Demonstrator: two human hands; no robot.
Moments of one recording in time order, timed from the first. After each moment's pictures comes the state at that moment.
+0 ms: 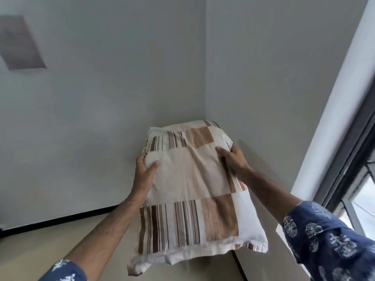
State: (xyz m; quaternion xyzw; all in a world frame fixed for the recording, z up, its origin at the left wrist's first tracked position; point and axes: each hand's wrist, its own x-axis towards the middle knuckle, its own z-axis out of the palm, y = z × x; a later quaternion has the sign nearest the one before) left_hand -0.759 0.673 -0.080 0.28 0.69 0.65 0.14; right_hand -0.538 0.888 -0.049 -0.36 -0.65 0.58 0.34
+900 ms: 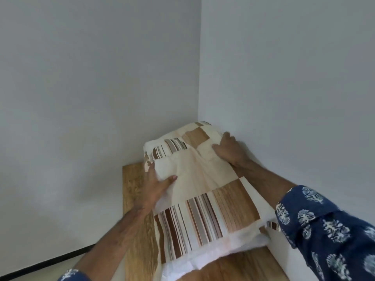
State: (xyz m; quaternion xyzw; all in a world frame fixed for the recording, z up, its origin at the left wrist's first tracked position) left_hand -0.999 1.070 -0.128 0.35 0.72 0.55 0.24; right_hand -0.821 1.277 -0.040 -0.51 -0.81 0.24 0.15
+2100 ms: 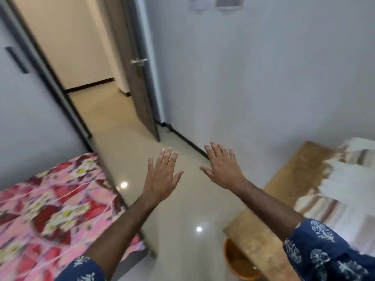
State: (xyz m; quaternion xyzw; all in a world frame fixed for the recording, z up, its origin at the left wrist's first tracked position) left_hand -0.841 0.595 -0.162 0.01 1.00 0.01 -0.09; right_hand -0.909 0.821 -0.135 0.25 -0.97 0.07 0.03
